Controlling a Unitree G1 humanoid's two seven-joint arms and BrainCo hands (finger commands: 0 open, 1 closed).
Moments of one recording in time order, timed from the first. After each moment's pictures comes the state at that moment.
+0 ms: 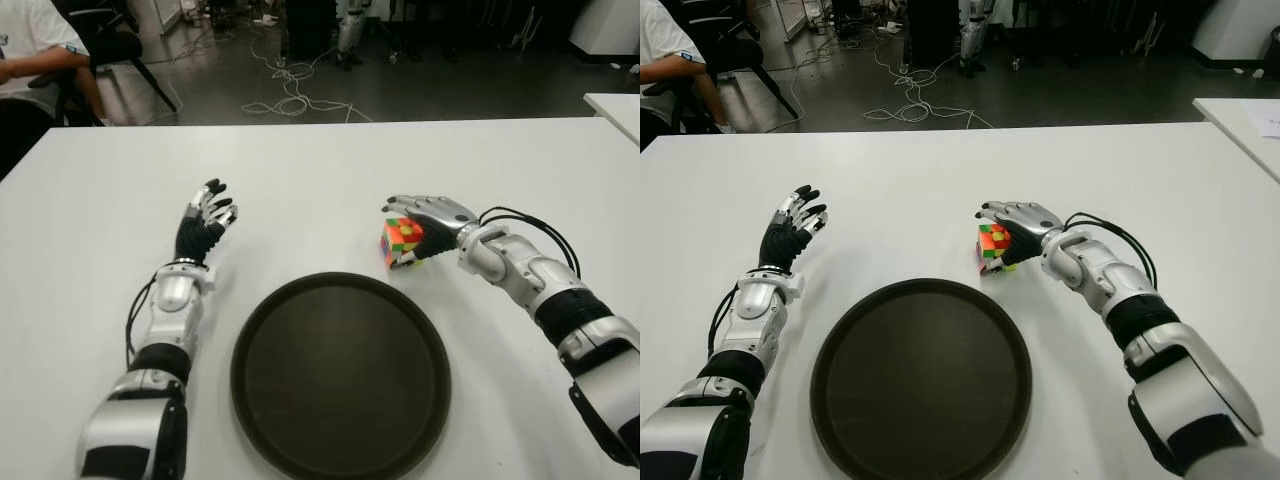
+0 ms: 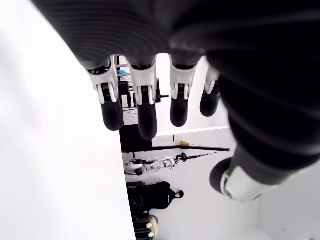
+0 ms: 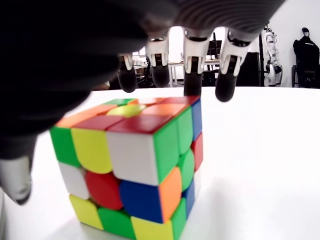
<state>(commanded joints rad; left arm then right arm) -0.56 0.12 0.14 1.06 -0.03 -0.53 -0.07 -0.75 -0.41 0.55 0.91 -0.76 -0.39 -0.01</state>
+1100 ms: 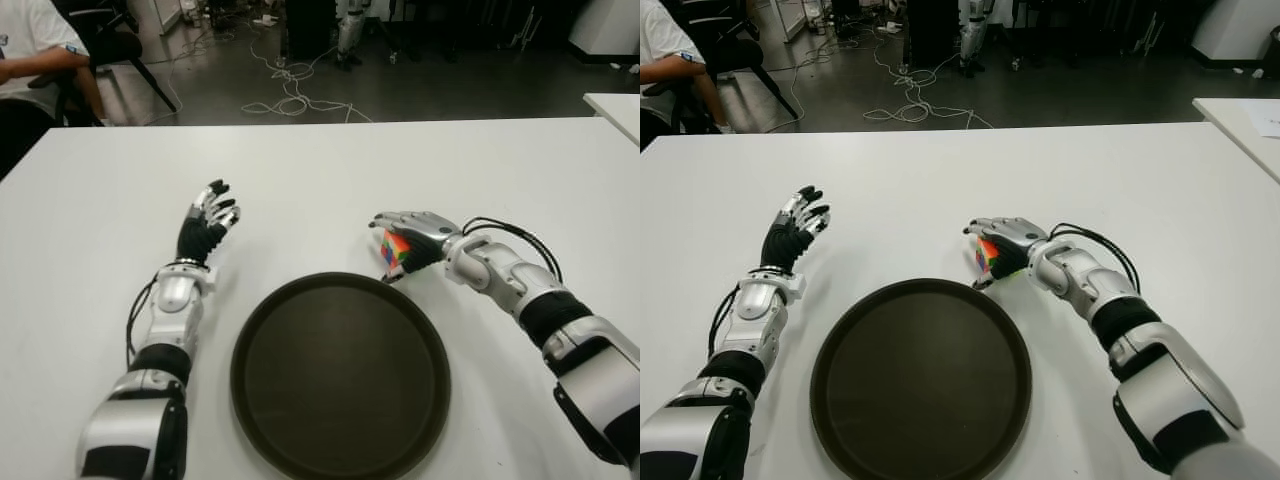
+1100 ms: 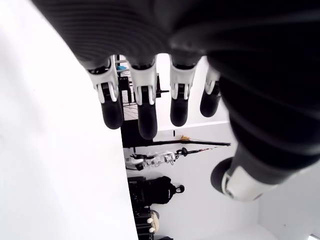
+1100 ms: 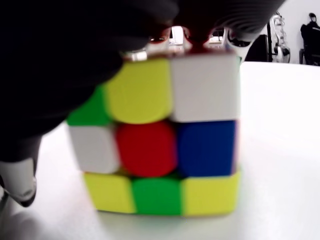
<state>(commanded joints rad) -0.57 0.11 0.15 1.07 -0.05 -0.54 -0.09 -0.75 -0.36 0.61 0.96 -0.78 -0.40 0.01</state>
